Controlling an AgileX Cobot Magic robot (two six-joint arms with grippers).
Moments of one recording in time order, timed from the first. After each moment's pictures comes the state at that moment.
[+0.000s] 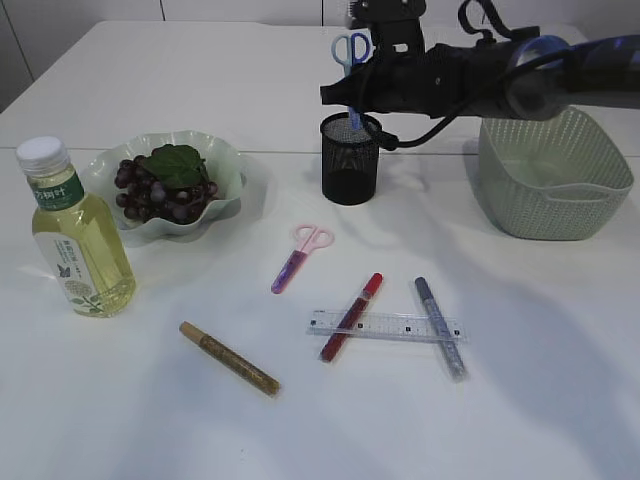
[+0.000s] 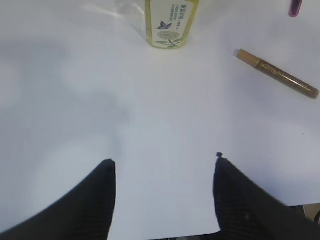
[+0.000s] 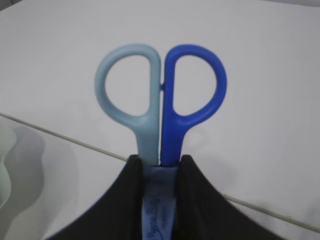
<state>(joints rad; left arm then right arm) -0.17 0.92 -0.87 0.00 1.07 -0.11 0.32 2.29 -1.83 0.20 0.01 -0.22</state>
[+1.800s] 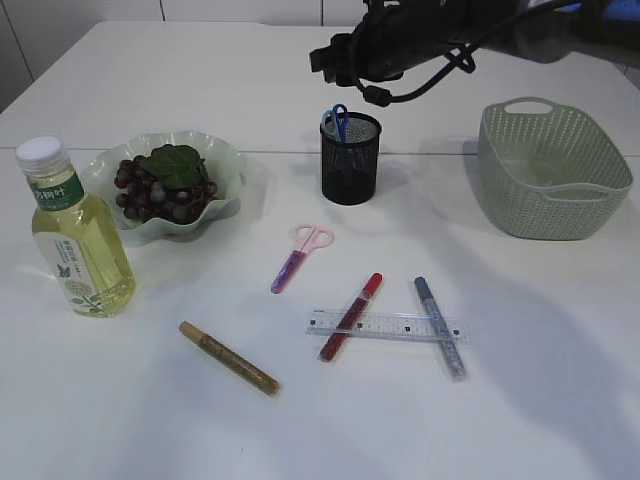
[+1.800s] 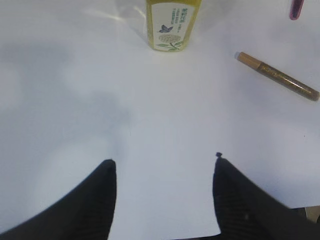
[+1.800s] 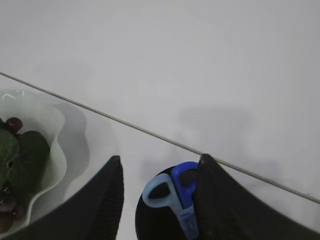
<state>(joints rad) -0.17 0.92 -0.87 0.01 1.06 -0.11 0.32 2.29 -2.06 0.24 0.41 -0.22</state>
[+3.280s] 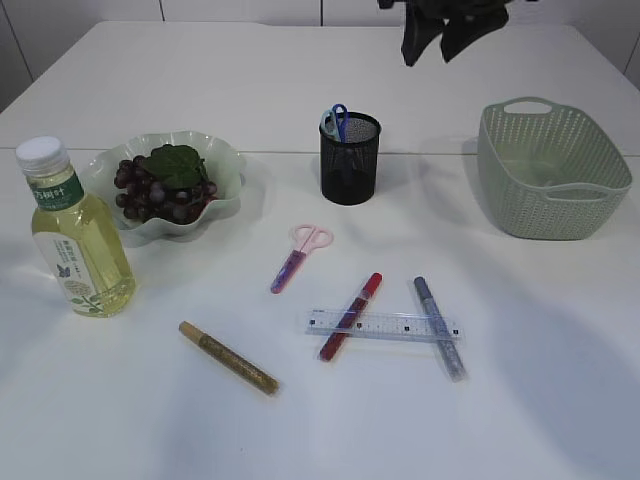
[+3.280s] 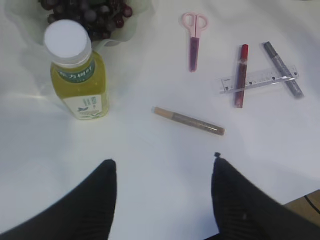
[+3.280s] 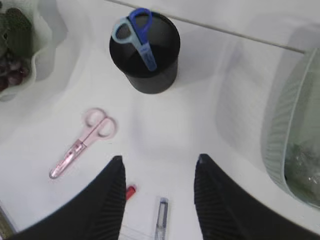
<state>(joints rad) -0.17 1.11 -1.17 -0.28 1.10 0.14 0.32 2.04 -2.19 0.01 1.25 0.05</state>
